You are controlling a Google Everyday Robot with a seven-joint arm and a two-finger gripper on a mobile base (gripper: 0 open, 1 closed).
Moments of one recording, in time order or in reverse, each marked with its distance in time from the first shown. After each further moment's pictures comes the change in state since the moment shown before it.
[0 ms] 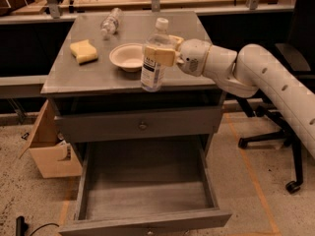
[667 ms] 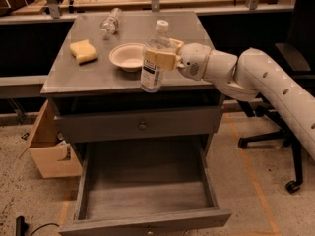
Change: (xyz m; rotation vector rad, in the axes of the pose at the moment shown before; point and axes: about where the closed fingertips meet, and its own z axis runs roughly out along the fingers) arm 0.005 0.007 -0.002 -0.009 -0.007 0.008
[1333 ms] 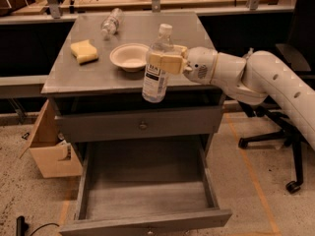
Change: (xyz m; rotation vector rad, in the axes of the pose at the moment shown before) arm -0.009 0.031 -0.016 -0.073 -0.005 0.118
